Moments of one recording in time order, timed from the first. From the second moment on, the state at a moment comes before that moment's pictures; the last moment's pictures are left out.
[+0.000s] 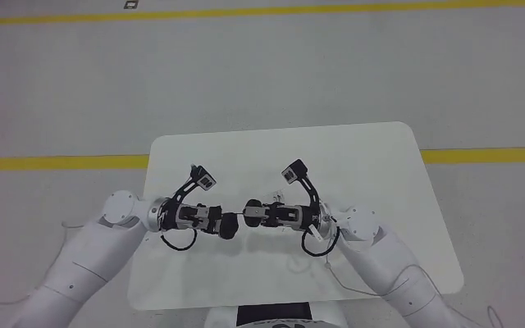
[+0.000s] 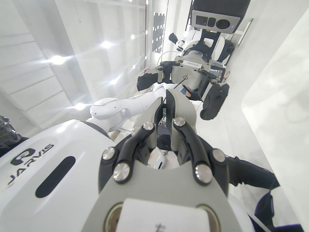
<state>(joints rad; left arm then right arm) 1.27 -0.81 -1.02 -1.54 -0.93 -0.34 -1.39 -1.36 -1.20 0.99 -1.64 0.46 -0.32 0.95</state>
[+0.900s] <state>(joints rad) 1.27 -0.78 -0.97 -1.56 -0.96 -0.32 -1.35 -1.37 -1.20 0.99 -1.66 0.45 -0.33 0.94</state>
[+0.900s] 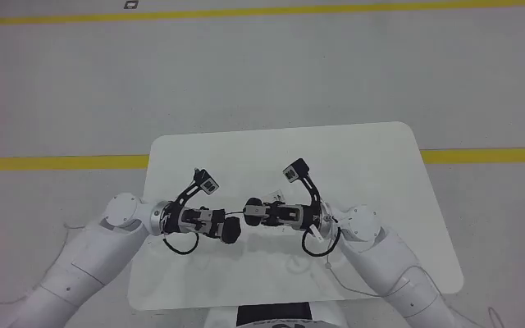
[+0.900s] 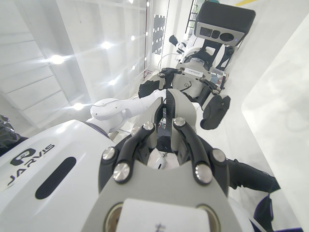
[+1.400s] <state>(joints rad) 1.27 -0.77 -0.96 -1.54 -1.04 -0.34 -1.39 -1.36 -1.20 0.98 -1.65 0.51 -0.33 0.99</state>
